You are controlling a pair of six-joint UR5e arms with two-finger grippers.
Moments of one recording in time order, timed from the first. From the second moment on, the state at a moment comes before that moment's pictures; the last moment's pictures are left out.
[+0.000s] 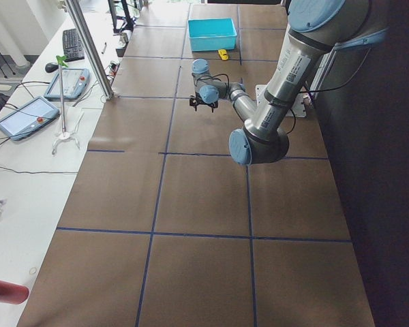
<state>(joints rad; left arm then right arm) -0.55 -2.18 -1.55 -1.82 -2.04 0.46 1.59 -1.82 1.88 -1.65 2.40 0.09</state>
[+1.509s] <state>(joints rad) -0.93 -2.13 -1.63 -1.46 -2.04 0.42 1.51 -1.80 2.02 -1.65 2.35 0.07</state>
